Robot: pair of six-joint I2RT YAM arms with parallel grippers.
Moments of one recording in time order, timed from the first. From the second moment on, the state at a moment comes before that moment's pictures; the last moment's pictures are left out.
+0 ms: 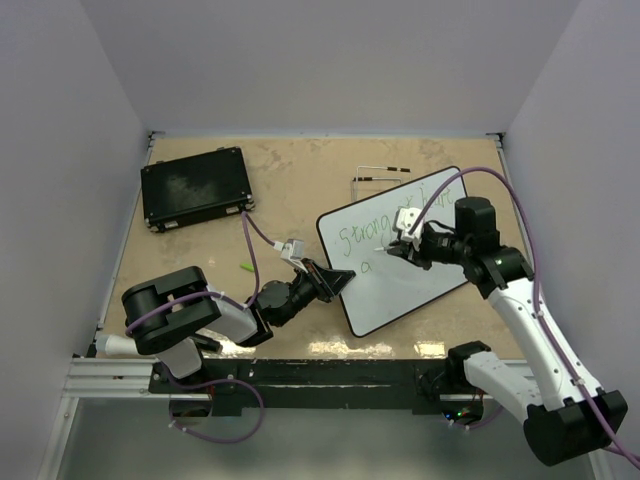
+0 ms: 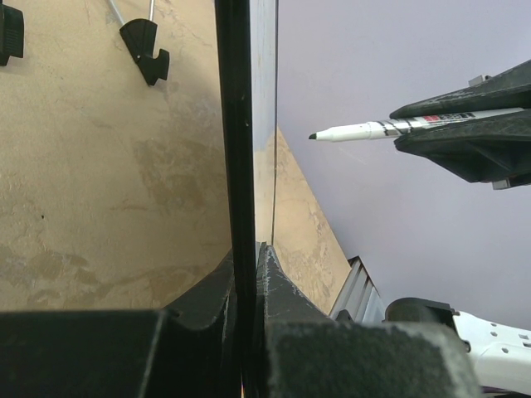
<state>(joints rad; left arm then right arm) -1.07 1.65 0.36 1.34 -0.25 -0.87 0.27 0.92 0.91 -0.63 -0.73 -0.75</state>
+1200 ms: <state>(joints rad) -1.07 1.65 0.36 1.34 -0.25 -0.87 0.29 0.99 0.87 -0.57 -0.72 -0.73</state>
